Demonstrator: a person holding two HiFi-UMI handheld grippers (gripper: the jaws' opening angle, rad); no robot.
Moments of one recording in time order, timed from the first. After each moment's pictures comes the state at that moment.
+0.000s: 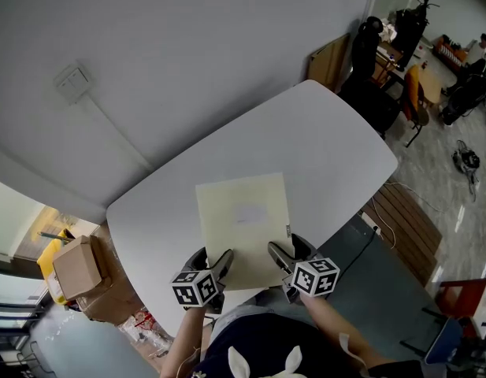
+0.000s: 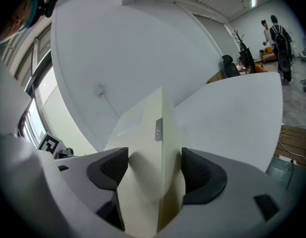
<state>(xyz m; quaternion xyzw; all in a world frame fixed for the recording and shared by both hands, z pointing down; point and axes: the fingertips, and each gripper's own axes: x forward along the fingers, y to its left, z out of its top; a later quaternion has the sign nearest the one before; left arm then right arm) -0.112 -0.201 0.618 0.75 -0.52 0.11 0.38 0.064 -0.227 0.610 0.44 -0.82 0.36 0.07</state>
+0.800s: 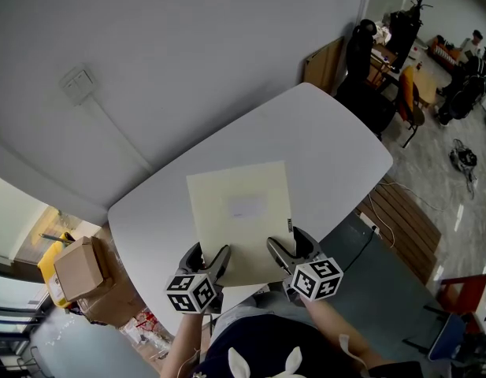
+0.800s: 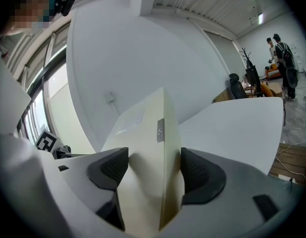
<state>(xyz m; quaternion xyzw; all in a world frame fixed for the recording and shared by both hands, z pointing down) -0.116 -0.196 0.557 0.78 -0.54 0.07 0.32 0.059 -0.219 0.546 0.46 -0.84 0.28 0.04</state>
